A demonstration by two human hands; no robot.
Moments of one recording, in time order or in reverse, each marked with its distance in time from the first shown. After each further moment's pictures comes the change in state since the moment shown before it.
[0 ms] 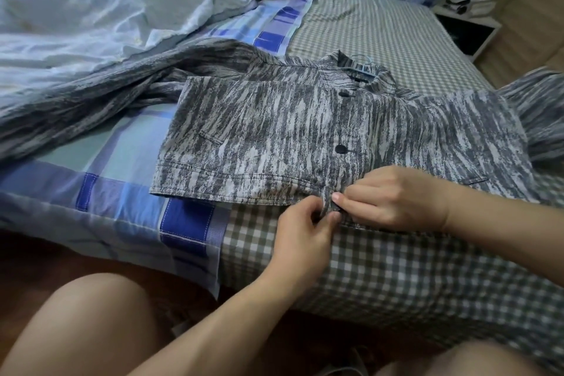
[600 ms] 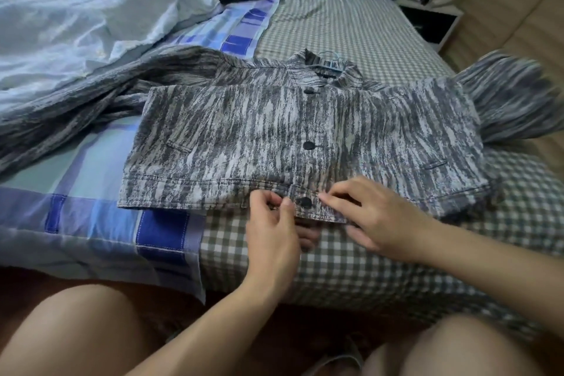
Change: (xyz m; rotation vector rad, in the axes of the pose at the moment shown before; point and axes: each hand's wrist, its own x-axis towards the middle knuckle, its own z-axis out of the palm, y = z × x) left_hand -0.013 0.015 0.004 -0.367 0.121 -0.226; right_hand -0.036 -0.069 0.003 0.190 -0.165 0.709
